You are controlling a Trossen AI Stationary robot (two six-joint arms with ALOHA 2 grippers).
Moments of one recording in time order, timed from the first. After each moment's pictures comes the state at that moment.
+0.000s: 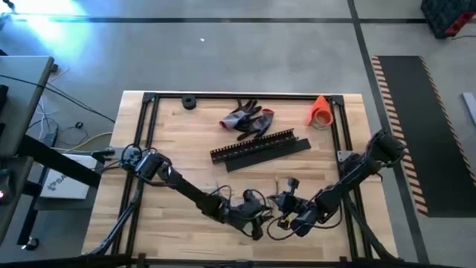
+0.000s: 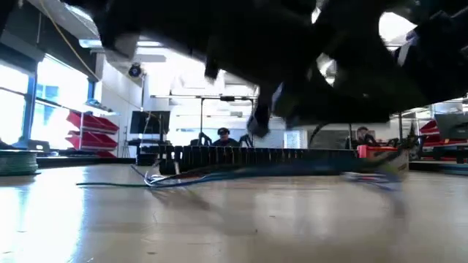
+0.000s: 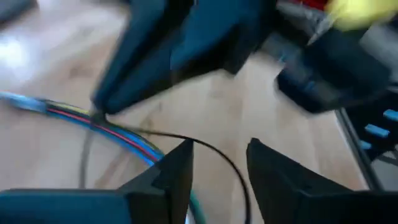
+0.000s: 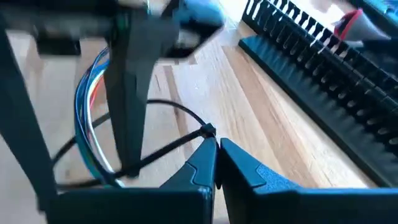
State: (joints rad) left arm -0.49 2.25 1.39 0.50 -0.62 -0.46; right arm 0.74 1.70 0.82 -0.14 0.85 0.64
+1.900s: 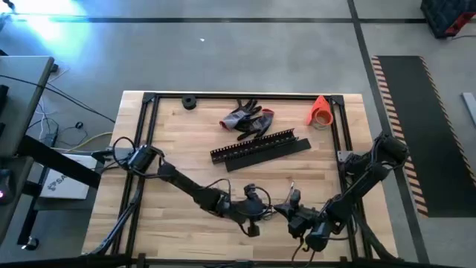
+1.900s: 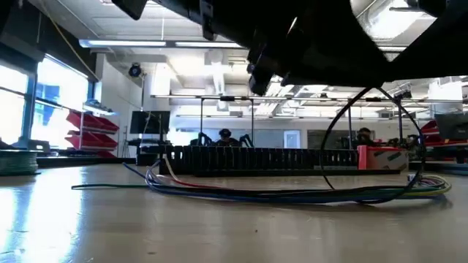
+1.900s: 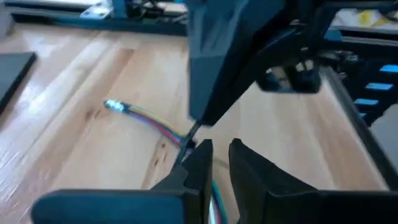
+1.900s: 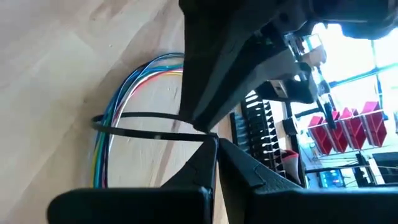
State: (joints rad) left arm -0.45 2.16 1.39 0.28 -0.51 -0.30; right arm 0.90 1.70 0.82 -0.05 1.01 -0.16
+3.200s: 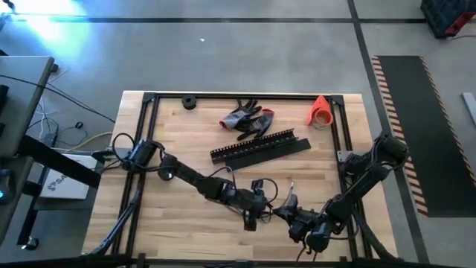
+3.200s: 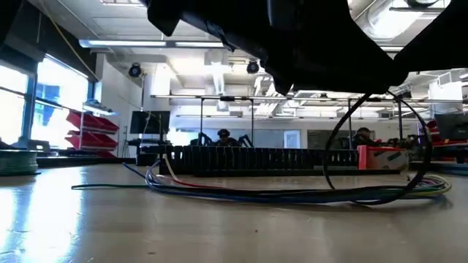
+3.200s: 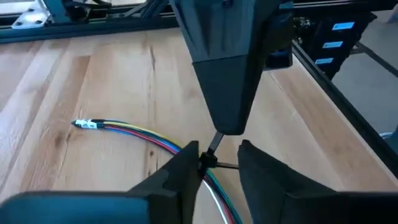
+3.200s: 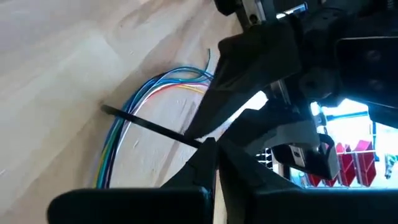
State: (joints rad) left arm -0.36 2.14 1.39 0.26 -0.16 -0.07; right arm 0.90 1.70 0.82 0.03 0.96 -0.38
